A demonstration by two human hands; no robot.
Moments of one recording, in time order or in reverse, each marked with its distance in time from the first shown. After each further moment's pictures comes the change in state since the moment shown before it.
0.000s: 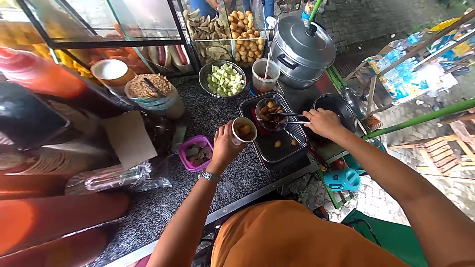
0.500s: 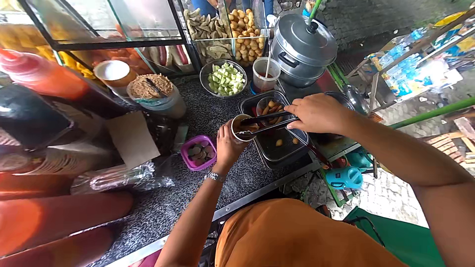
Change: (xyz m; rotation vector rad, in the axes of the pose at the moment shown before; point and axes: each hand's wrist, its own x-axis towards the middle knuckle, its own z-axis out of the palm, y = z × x) left_hand -0.007 -0.004 0.016 -0.072 0.167 0.018; right_hand -0.031 -0.074 -0.140 -0.037 -0.165 -0.236
